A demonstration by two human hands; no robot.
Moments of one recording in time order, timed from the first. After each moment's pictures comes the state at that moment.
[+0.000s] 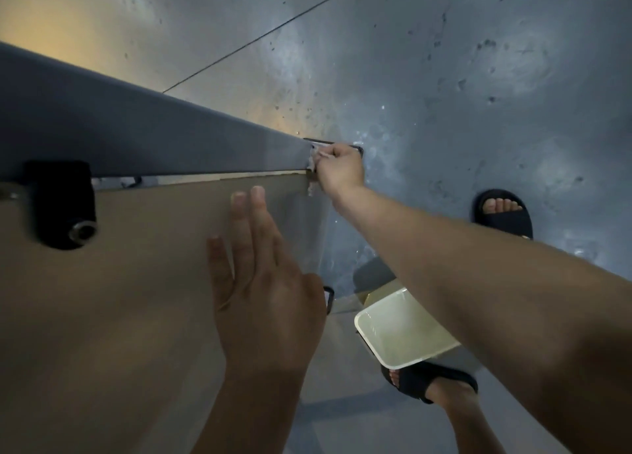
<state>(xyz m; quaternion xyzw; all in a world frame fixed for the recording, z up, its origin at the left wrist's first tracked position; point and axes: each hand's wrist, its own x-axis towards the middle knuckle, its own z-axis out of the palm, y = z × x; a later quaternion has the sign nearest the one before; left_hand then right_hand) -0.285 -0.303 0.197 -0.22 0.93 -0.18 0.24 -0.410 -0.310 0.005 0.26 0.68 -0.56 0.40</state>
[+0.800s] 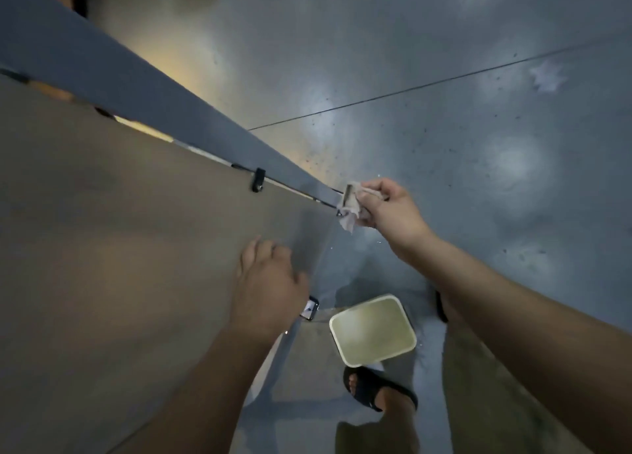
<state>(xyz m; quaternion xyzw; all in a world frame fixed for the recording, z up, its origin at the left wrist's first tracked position) -0.263 -0.249 0.384 -0.36 0.90 0.10 0.23 -0.437 -0.139 0.293 0.08 0.61 -0.64 0.45</state>
